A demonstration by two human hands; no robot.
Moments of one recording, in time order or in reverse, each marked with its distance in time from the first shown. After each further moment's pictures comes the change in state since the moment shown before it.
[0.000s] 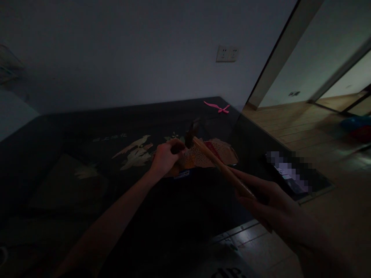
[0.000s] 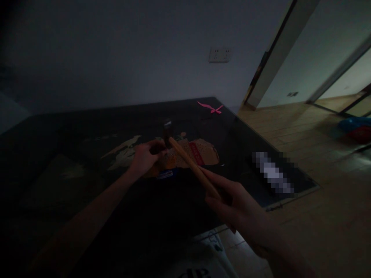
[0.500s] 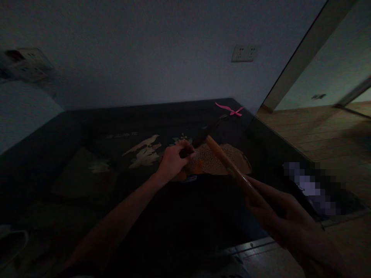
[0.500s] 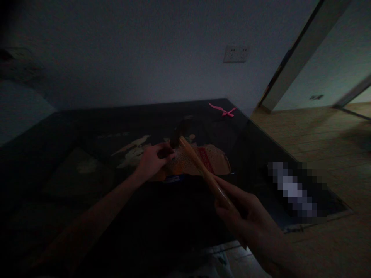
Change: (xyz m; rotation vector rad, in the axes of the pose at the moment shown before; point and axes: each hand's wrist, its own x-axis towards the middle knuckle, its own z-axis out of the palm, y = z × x) left_hand 0.000 0.001 -0.002 0.020 0.013 0.023; right_hand 0.014 0.010 0.002 0.237 0.103 0.154
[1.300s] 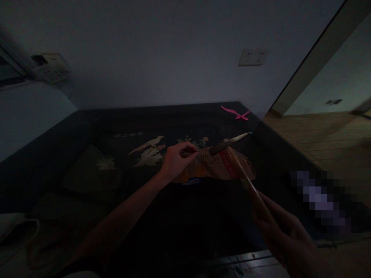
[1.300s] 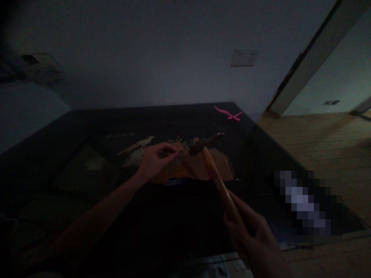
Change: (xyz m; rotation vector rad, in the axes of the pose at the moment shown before) left_hand 0.002 0.015 -0.004 -0.067 0.108 0.068; right_hand 0.002 0.046 -0.008 0.263 0.128 -0.011
